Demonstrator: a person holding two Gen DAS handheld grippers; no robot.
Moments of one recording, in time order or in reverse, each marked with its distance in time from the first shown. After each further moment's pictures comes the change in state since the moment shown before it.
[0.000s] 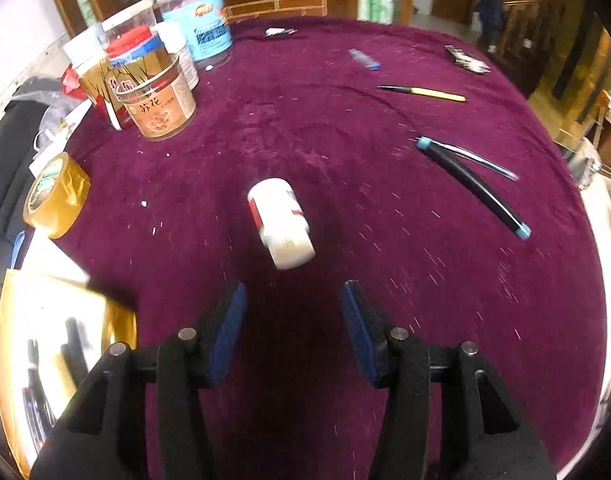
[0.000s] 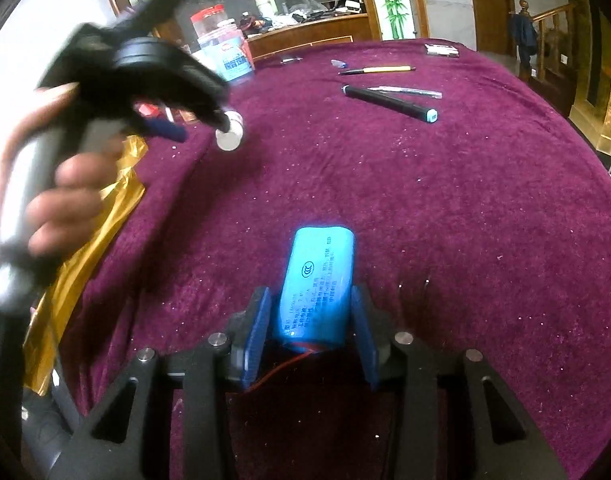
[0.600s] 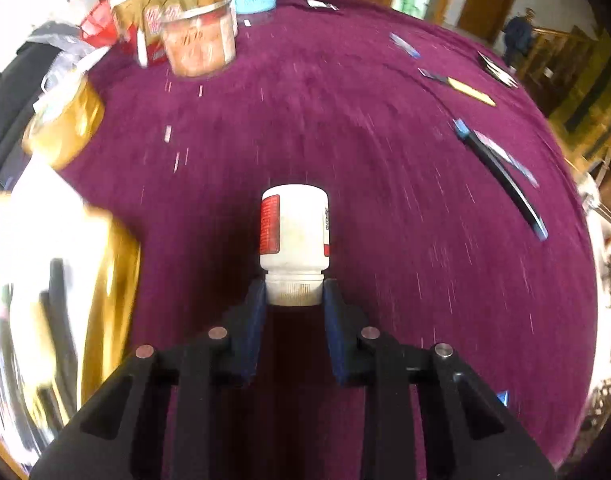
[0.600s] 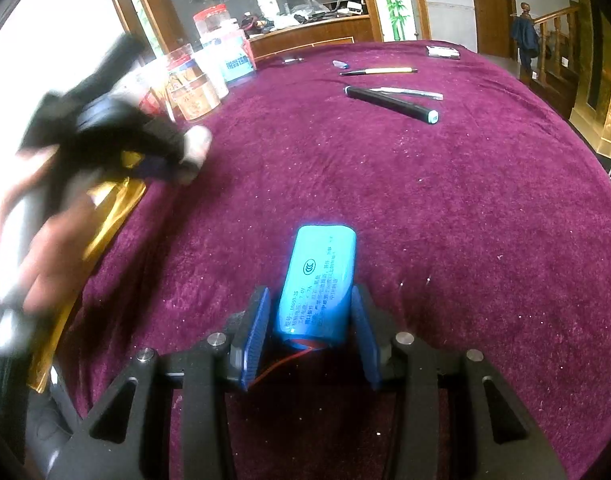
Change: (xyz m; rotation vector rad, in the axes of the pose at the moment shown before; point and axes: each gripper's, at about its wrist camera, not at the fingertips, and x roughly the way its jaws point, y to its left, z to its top) left arm -0.004 0.036 -0.064 -0.126 0.069 -0.079; right arm 0.000 0.003 -0.001 -0.011 -0.003 -0.013
